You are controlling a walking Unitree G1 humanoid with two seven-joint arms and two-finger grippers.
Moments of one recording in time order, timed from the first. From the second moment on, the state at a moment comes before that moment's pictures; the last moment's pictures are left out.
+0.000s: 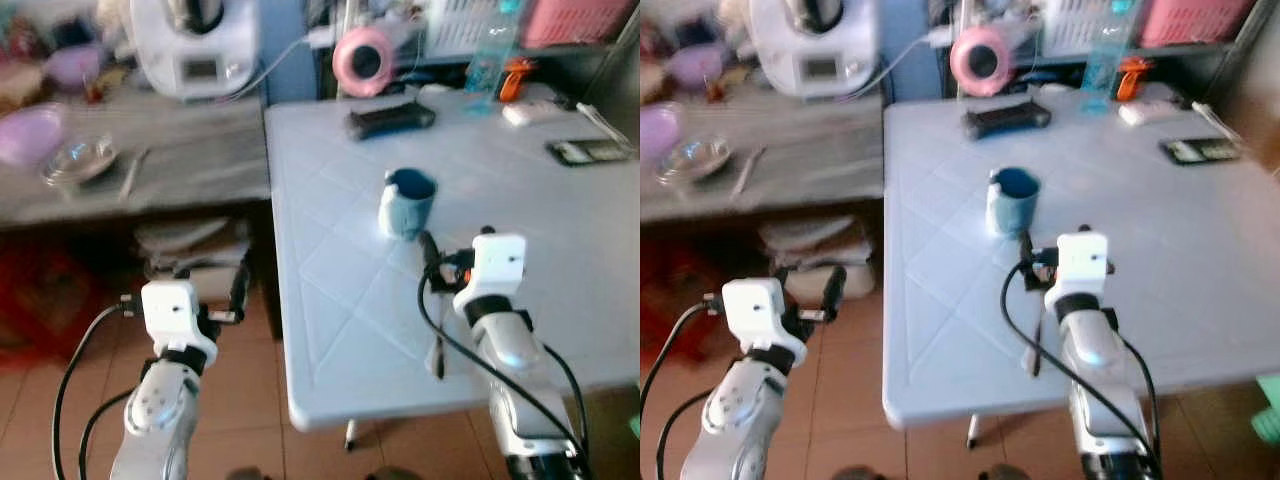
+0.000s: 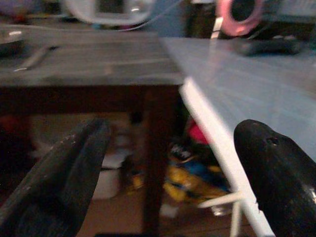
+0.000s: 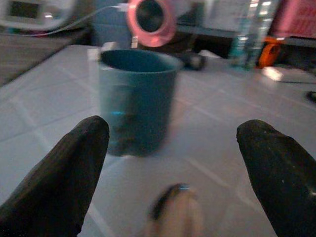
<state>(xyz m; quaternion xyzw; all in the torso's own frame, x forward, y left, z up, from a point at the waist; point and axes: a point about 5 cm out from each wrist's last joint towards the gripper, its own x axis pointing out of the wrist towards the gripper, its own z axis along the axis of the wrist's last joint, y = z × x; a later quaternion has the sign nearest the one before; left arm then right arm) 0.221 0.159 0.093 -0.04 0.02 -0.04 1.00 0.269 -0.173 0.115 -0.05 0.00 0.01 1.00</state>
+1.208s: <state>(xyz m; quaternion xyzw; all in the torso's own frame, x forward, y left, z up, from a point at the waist) 0.223 0.160 0.095 -0.05 0.03 -0.06 1.00 0.238 -0.198 0.083 -0.02 0.14 -0.07 0.99</state>
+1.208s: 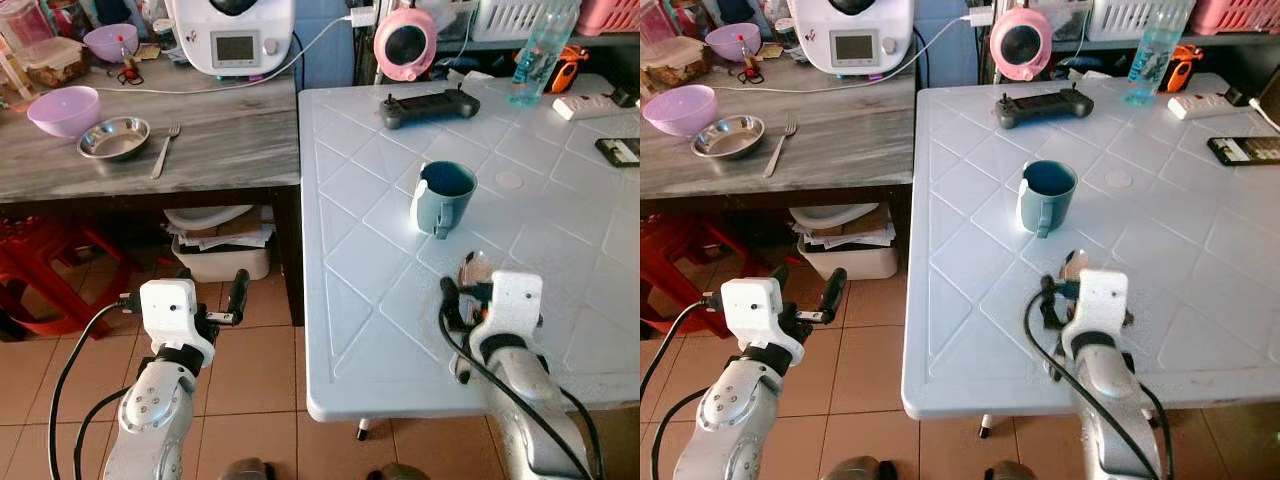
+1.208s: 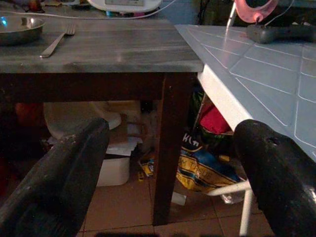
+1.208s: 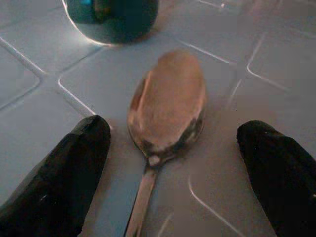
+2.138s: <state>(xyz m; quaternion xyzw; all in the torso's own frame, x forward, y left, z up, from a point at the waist) 0.222 0.162 0.094 -0.04 0.04 -0.08 0.99 0.238 -0.214 0.079 -0.07 0.18 -0.04 0.98</state>
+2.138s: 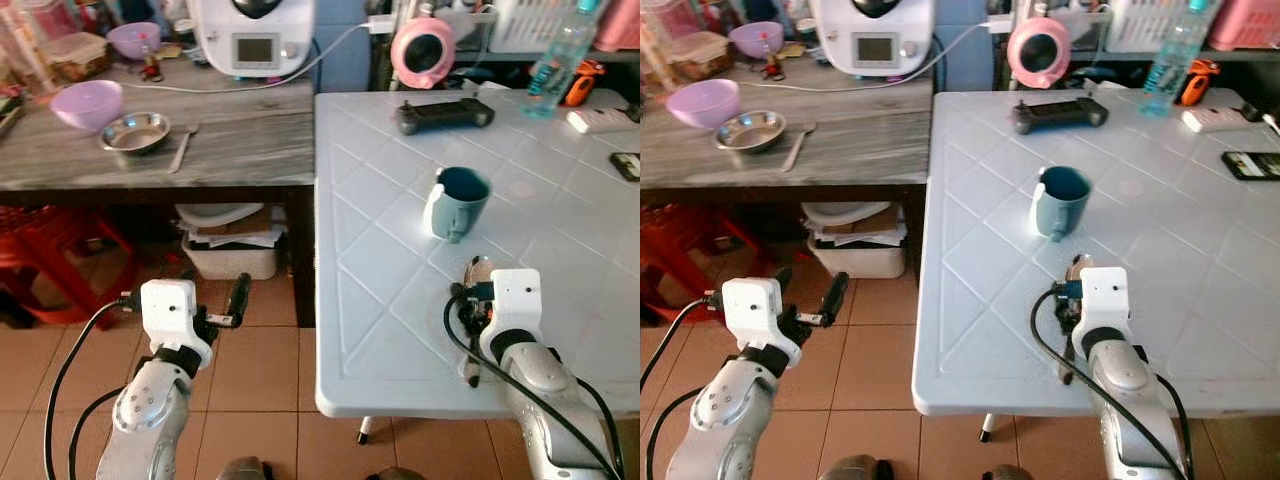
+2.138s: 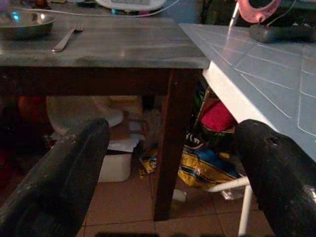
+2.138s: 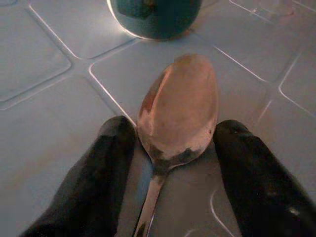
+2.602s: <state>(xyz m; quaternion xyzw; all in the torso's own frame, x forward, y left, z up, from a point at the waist) 0.227 0.155 0.098 -0.05 0.03 -0.10 0.99 0.261 -0.219 0.083 -0.08 0.14 -0.02 0.99</state>
